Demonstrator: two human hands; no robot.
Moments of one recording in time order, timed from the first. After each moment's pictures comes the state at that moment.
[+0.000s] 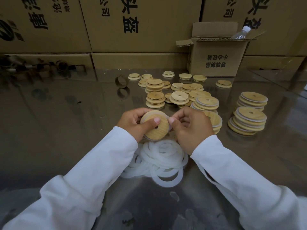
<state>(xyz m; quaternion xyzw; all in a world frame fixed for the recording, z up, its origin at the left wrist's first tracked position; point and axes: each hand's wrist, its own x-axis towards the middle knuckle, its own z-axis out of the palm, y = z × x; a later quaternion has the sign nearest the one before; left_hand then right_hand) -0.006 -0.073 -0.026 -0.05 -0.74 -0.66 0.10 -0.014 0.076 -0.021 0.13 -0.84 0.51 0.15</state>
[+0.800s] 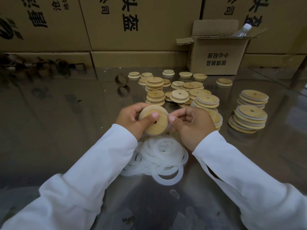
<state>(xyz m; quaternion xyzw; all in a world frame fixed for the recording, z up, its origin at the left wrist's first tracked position) -0.003 -0.072 -0.022 -0.07 -0.74 -0.65 0.15 -0.014 0.076 -0.018 0.11 -0.79 0.59 0.09</state>
